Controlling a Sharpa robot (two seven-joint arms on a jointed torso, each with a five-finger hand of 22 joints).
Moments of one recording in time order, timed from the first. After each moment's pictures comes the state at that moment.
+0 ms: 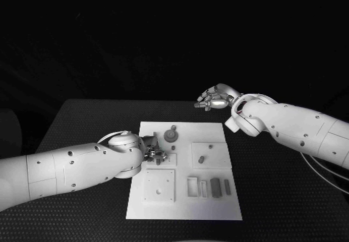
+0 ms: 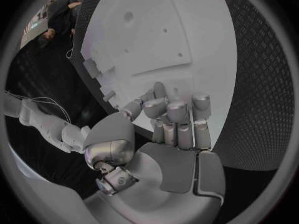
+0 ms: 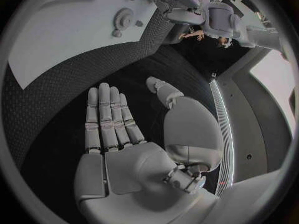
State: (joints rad) left arm 1.27 -0.64 -0.23 1.48 -1.24 -0.07 -0.60; left_hand 0.65 0.01 0.61 -0.14 0.35 1.19 -0.03 0.41 0.84 1.42 -0.12 1.08 0.76 1.25 -0.20 1.41 0.57 0.05 0.95 -0.14 1.11 1.31; right arm 1.28 -0.63 -0.01 1.17 -0.89 -0.28 0.00; right_hand 1.00 -0.23 0.52 -0.10 0.38 0.76 0.19 0.27 0.43 0.78 0.14 0.82 0.21 0.87 0.10 0.68 0.67 0.22 0.66 0.19 0.59 1.08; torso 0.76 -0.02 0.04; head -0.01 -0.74
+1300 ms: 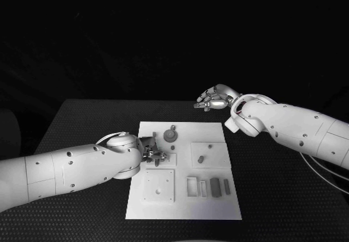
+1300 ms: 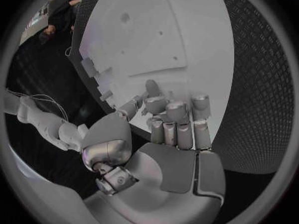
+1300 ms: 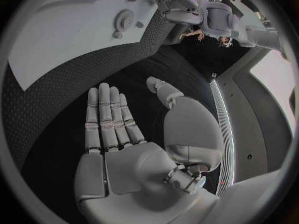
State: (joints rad) left arm 1.26 -0.64 -0.24 1.47 -1.22 -0.09 -0.60; left_hand 0.59 -0.09 0.57 -0.03 0.06 1.27 -0.04 0.41 0.84 1.38 -0.14 1.08 0.75 1.24 -0.21 1.41 0.57 0.07 0.95 -0.14 1.11 1.31; right arm 1.27 -0.63 -0.01 1.17 -0.89 -0.27 0.00; right_hand 1.00 -0.23 0.52 -0.10 0.38 0.76 0.20 0.27 0.43 0.78 0.14 0.82 0.20 0.86 0.10 0.68 0.67 0.22 0.66 0.19 0.58 1.08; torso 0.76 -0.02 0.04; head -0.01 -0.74
